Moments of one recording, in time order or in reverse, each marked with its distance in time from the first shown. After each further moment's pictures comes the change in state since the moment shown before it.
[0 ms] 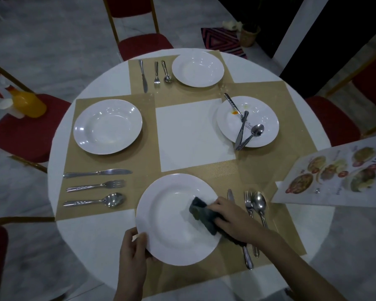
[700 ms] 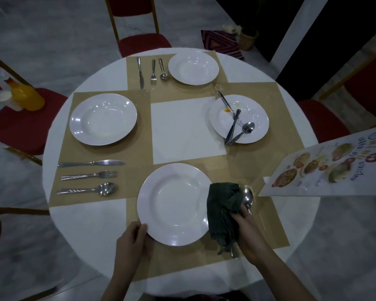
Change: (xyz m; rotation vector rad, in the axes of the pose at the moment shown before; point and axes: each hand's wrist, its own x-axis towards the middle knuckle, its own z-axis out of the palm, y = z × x) left_hand -0.003 -0.023 0.011 0.401 -0.026 0.050; right_hand -0.064 0.008 0.020 1.363 0.420 0.362
